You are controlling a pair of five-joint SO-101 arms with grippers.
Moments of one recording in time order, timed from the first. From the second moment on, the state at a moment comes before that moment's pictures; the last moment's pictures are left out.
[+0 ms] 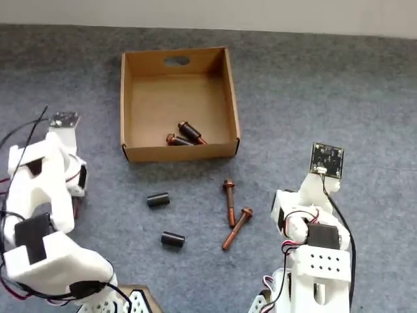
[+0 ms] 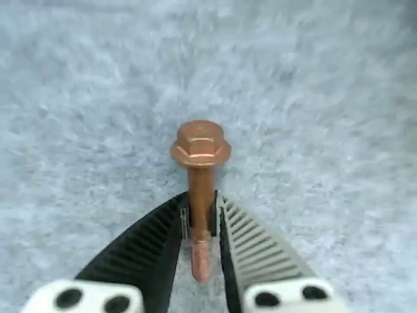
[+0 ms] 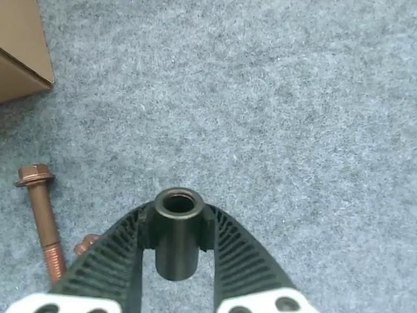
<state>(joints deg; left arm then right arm) -30.5 4.6 31.5 62.5 -22.6 2.4 -66.0 73.9 53.9 -3.6</state>
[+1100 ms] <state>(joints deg) -23.4 3.7 33.7 53.7 -23.4 2.4 -66.0 73.9 53.9 -3.6</state>
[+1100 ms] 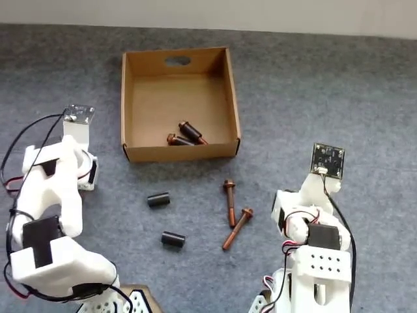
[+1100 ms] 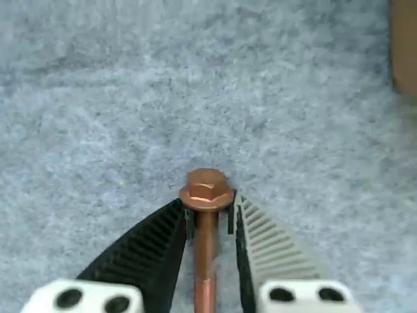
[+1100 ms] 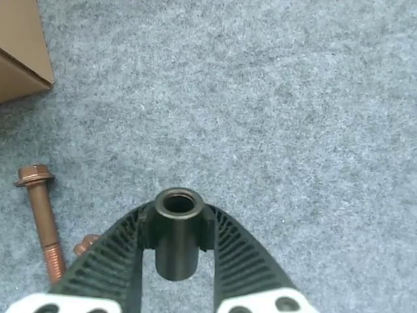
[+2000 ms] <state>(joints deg) -23.9 -29.1 37.4 72.0 -23.2 -7.7 -68.2 73.9 53.9 -3.6</state>
